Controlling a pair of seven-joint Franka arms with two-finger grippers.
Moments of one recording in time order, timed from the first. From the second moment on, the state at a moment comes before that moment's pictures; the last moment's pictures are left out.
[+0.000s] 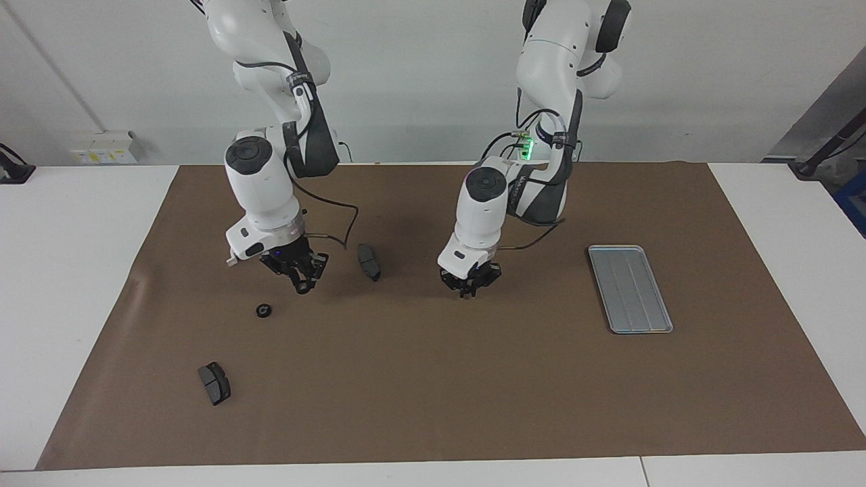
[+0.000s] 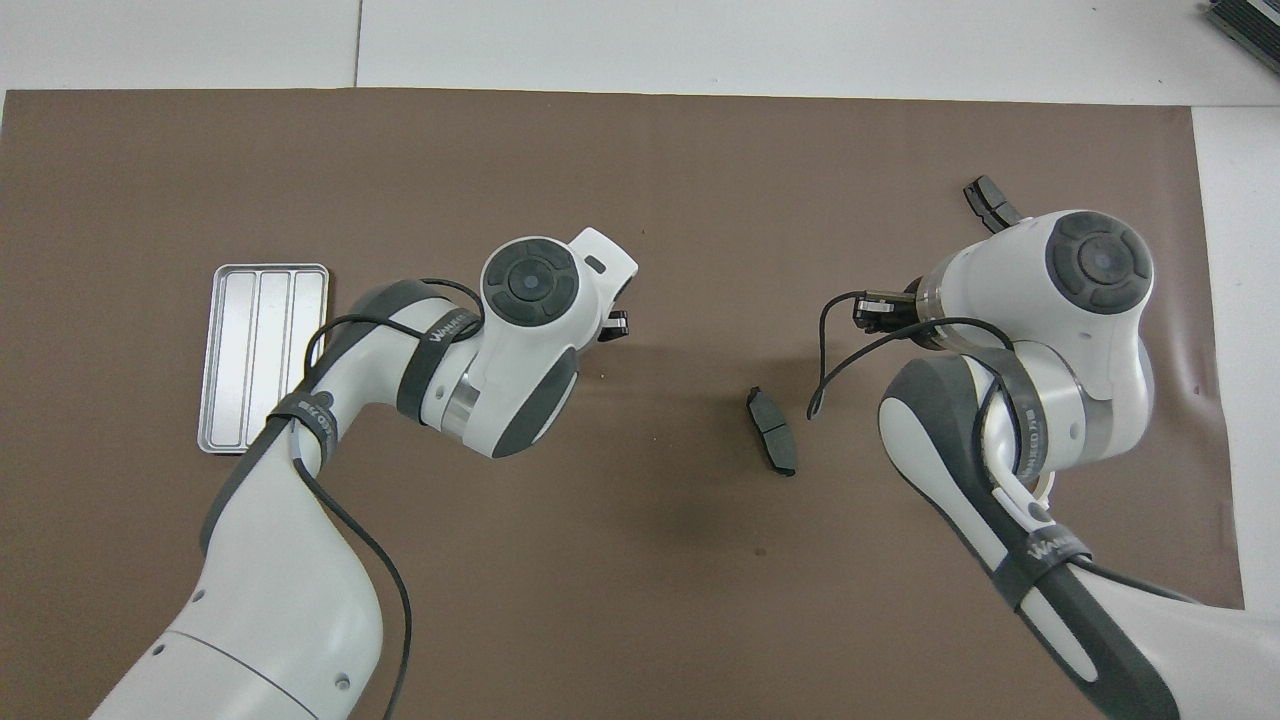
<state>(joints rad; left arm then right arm) -0.60 0.47 0.06 -1.68 -0.01 2.23 -0.58 0.12 0.18 0.09 -1.98 -0.01 2.26 0.42</state>
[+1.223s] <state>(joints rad) -0.06 0.42 0.05 -1.82 -0.02 2.25 0.20 0.47 0.47 0.16 -1.83 -0.09 2.54 1.09</state>
